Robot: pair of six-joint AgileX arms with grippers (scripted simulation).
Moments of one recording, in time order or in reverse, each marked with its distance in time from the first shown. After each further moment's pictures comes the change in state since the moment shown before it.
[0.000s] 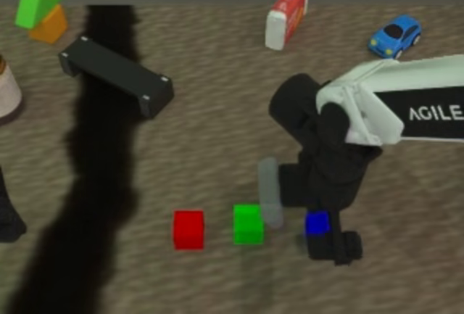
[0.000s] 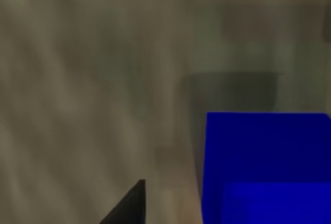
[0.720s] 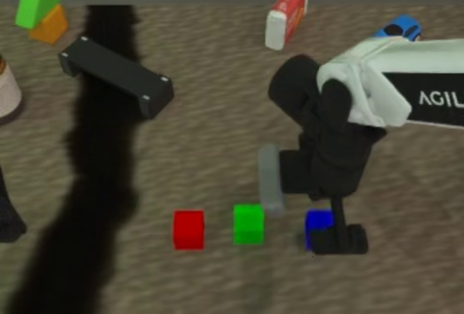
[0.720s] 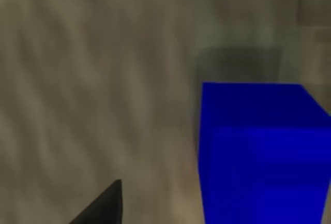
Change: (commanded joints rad) left arm 0.000 0.000 0.000 0.000 0.000 0.000; right arm 0.003 -0.044 0.069 -0.119 -0.001 -0.002
